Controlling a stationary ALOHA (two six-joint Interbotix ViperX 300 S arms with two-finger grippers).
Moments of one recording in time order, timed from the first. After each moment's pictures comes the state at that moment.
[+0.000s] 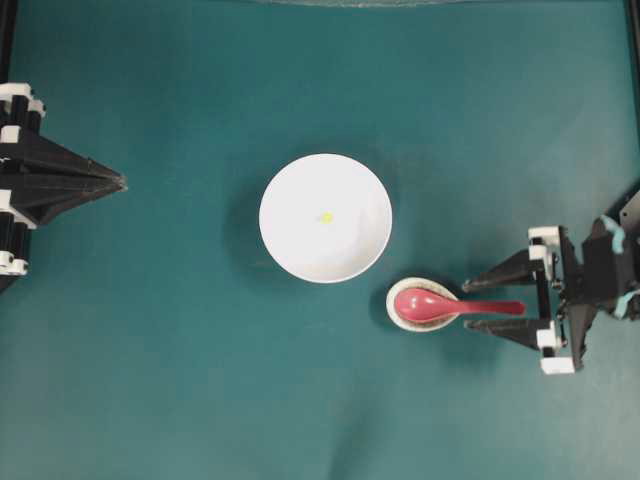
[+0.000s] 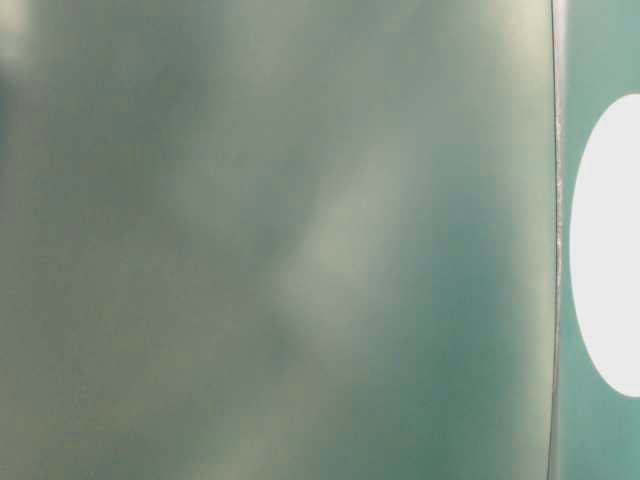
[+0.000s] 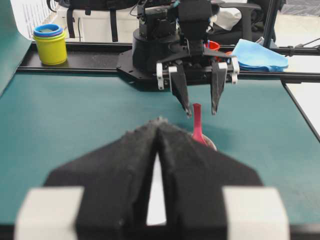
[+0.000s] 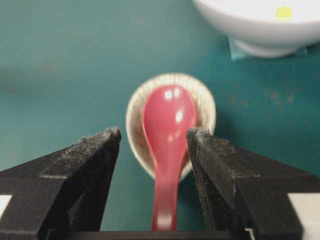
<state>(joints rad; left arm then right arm) 0.00 -0.96 1.19 0.00 -0.28 0.00 0.62 0.01 1.33 0.66 -1.10 0.01</state>
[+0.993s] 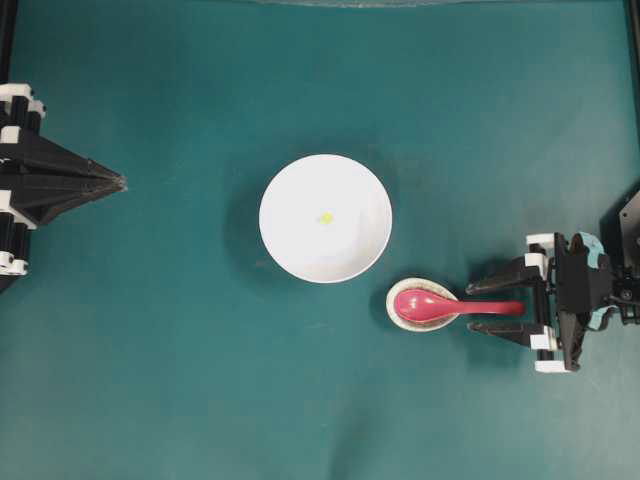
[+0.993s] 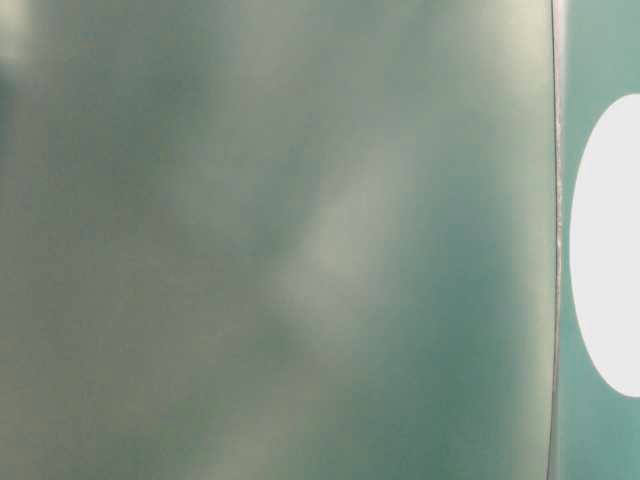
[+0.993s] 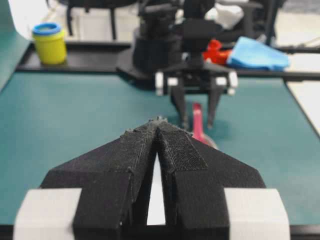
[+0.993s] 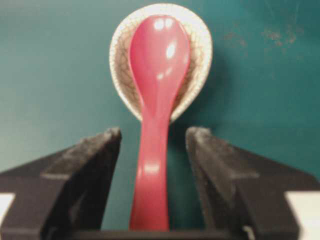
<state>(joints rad) 0.00 -0.96 1.19 0.00 -0.29 0.00 0.63 0.09 1.33 0.68 -1.03 -0.01</state>
